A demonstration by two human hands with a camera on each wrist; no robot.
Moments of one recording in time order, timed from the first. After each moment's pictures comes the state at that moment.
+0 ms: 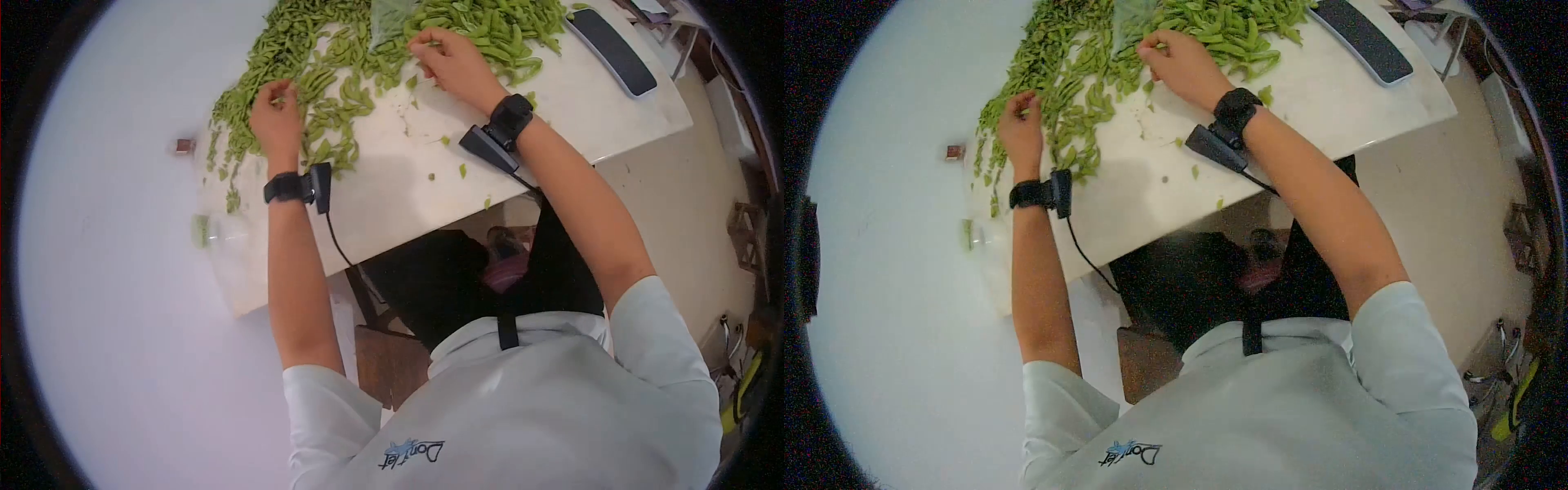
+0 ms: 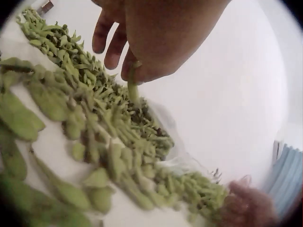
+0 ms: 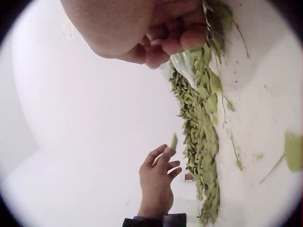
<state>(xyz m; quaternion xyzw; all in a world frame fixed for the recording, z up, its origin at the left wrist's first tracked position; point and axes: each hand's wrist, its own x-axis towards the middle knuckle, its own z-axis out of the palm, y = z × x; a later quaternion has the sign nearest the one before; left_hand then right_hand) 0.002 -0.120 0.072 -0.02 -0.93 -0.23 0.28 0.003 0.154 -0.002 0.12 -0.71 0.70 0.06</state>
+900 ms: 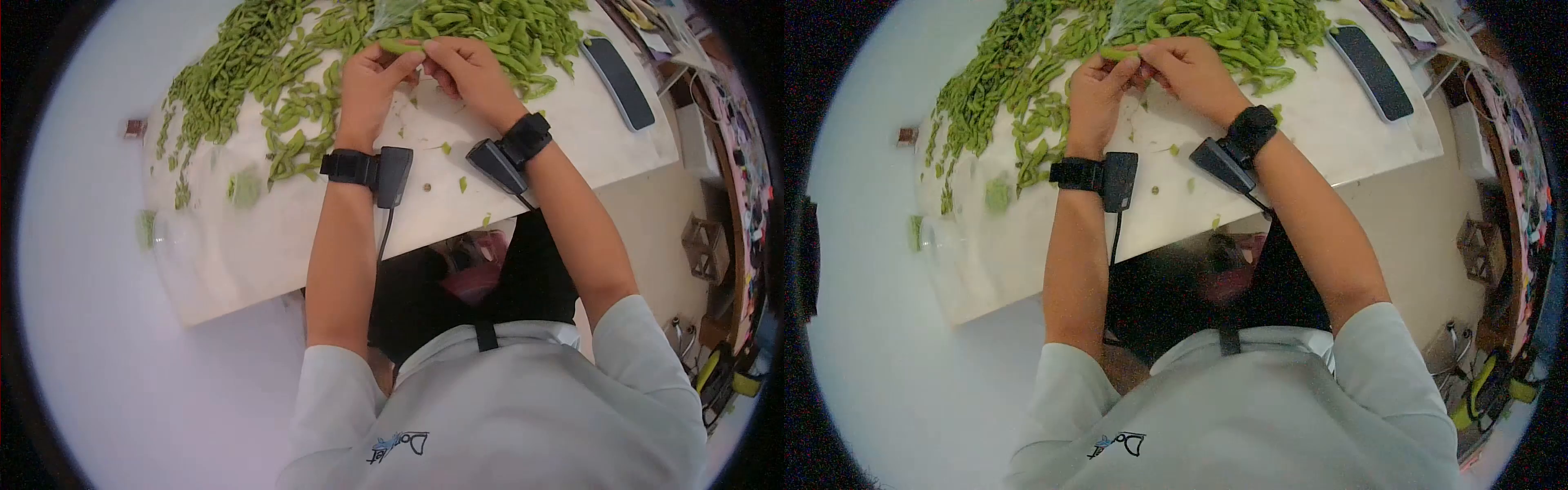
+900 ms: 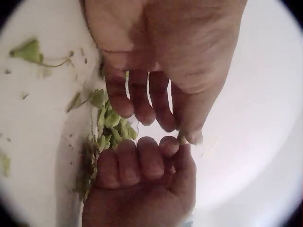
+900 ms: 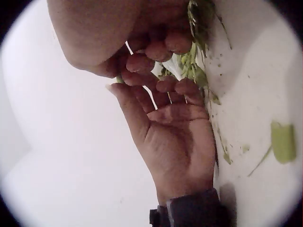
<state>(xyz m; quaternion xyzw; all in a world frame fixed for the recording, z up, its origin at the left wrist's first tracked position) -0.004 -0.011 0.007 -0.14 -0.64 -0.76 0.00 0.002 0.153 0.008 0.18 -0.66 0.73 -0.01</state>
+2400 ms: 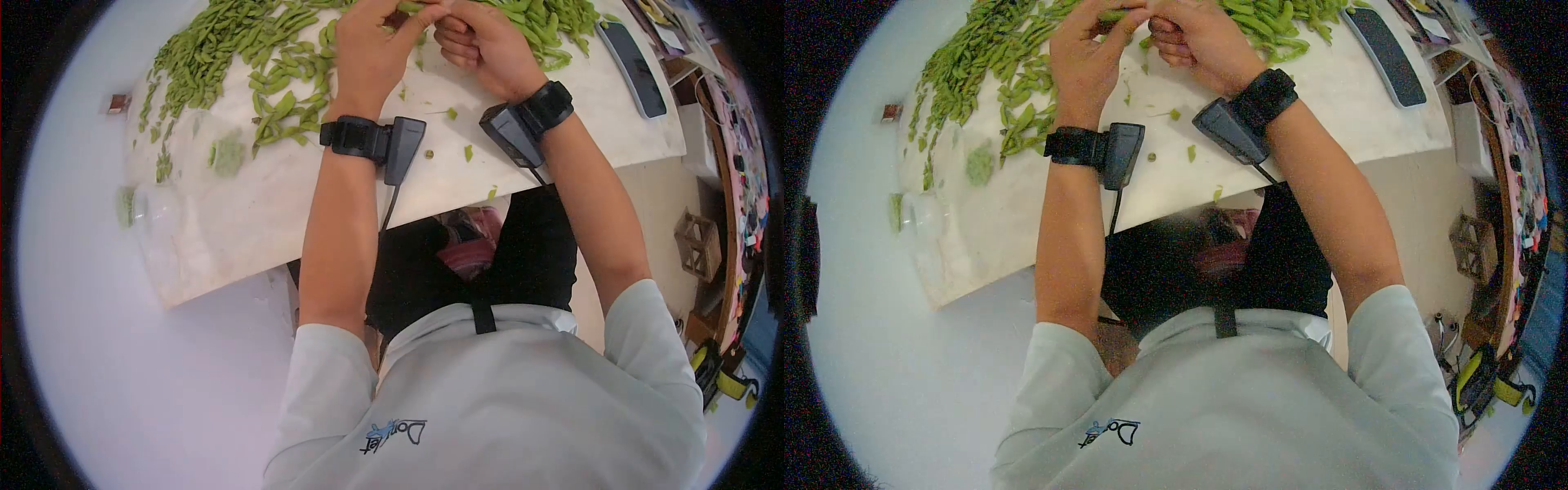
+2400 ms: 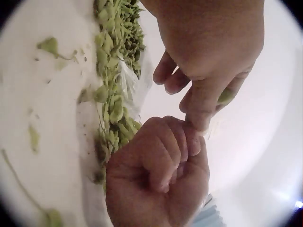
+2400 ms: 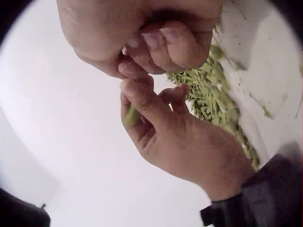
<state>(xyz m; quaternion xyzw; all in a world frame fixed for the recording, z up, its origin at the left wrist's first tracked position) 0.019 -0.001 0.042 -0.26 -0.80 -0.47 0.28 0.010 0.158 0.020 0.16 -0.51 0.83 -0.18</state>
